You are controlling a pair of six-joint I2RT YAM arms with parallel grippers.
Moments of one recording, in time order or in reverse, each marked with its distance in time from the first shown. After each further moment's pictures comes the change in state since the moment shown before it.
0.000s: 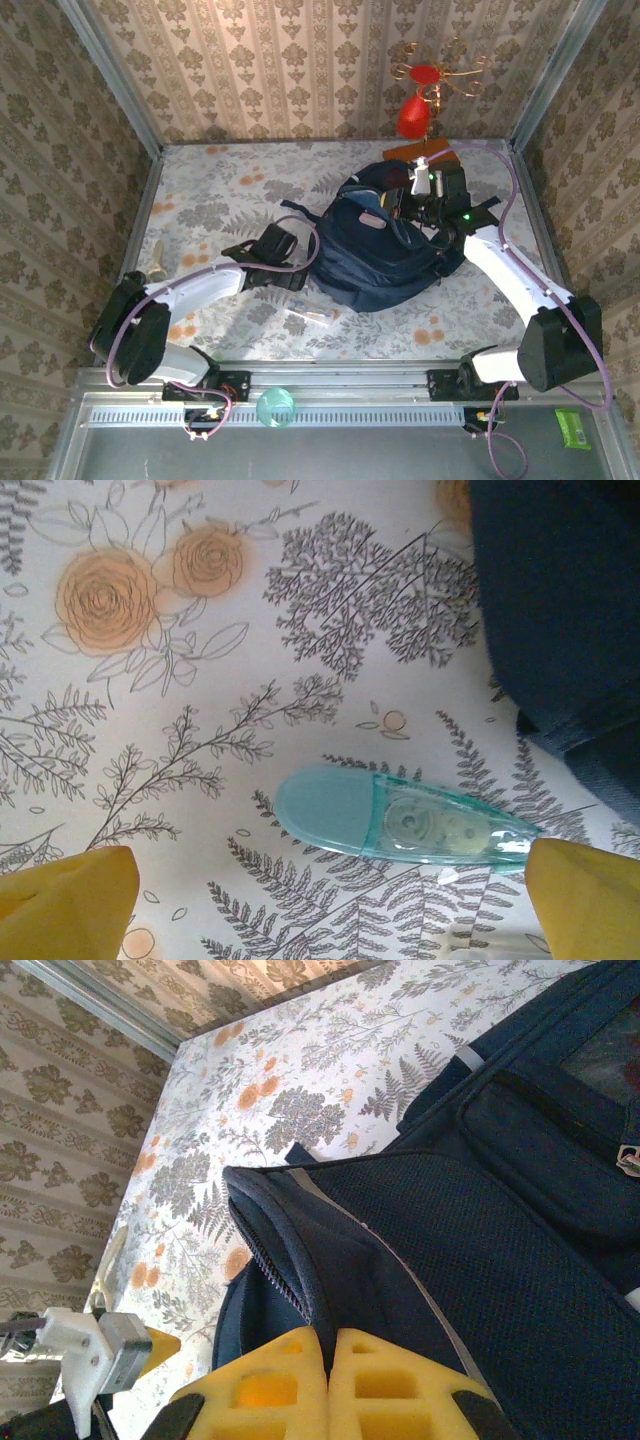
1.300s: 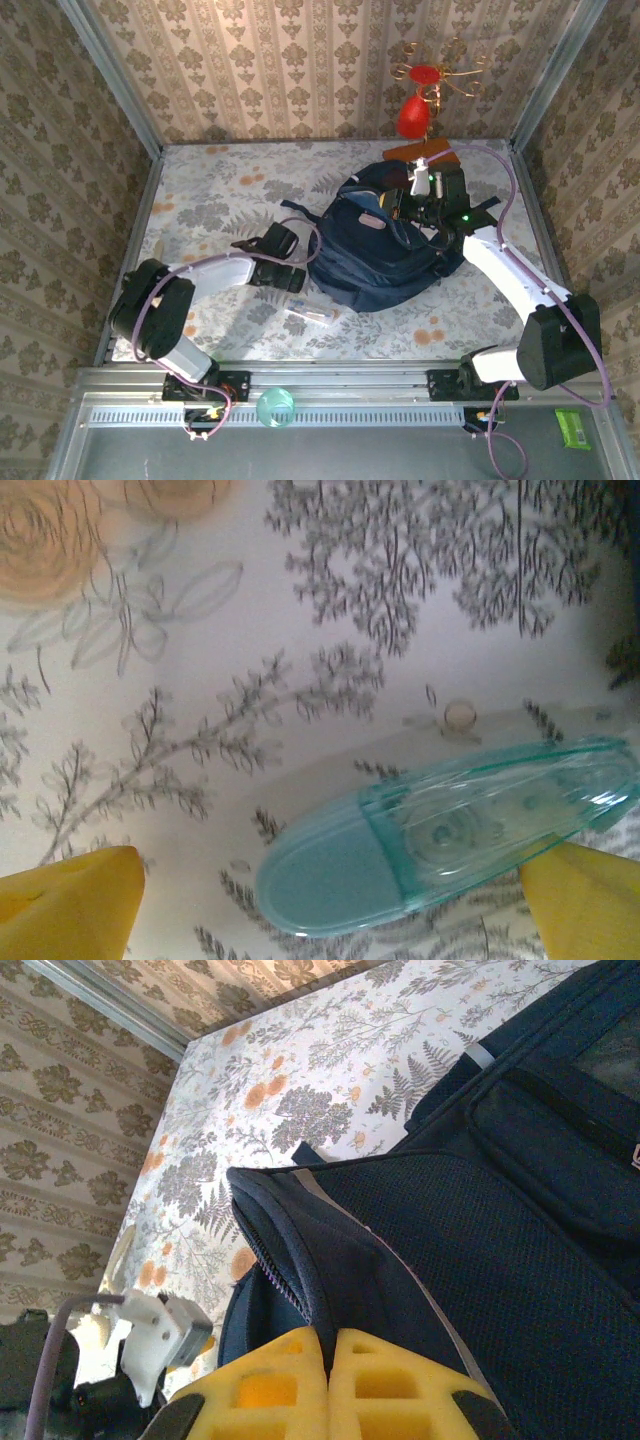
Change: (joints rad) left arm 0.055 0.166 0.034 0.022 0.038 0.027; right arm -0.004 0.008 -0.017 0.035 -0.022 0.008
